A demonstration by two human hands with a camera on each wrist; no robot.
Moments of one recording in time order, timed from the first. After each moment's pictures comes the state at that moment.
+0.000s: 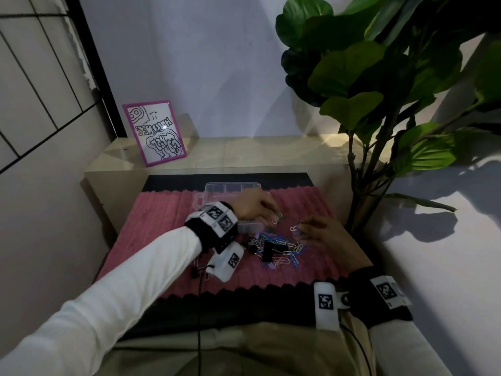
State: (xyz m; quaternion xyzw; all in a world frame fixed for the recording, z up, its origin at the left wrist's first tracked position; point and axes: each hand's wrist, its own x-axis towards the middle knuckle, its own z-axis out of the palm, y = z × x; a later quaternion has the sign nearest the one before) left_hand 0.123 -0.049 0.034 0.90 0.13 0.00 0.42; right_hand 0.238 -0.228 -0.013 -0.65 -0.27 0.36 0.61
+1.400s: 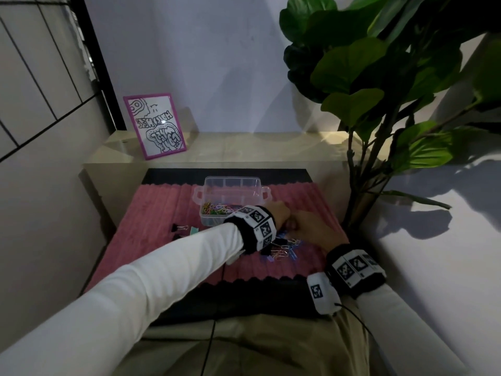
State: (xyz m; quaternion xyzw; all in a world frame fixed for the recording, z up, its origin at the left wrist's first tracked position) left_hand 0.152 -0.104 0.017 0.96 0.18 -0.11 0.18; right_hand 0.240 -0.198 -0.012 -0.79 -0.55 0.19 0.18
